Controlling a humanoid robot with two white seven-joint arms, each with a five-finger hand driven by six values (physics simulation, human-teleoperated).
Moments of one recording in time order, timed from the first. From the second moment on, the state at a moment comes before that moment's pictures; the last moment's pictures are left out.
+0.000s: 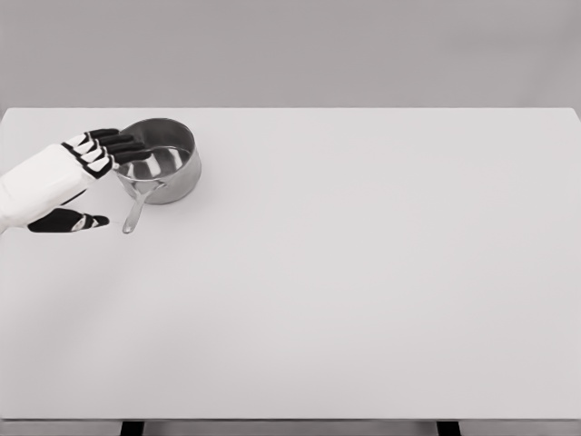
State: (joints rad) left arm -0.09 0.88 -0.10 -1.74 -0.37 -0.61 -0.17; right arm 0.06 0.00 -0.08 0.05 -0.27 -0.07 0.21
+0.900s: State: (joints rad) left arm -0.28 0.78 -0.34 -1.76 -0.38 -0.60 -0.27; right arm 0.06 0.00 -0.08 0.05 -0.27 -0.07 0.21
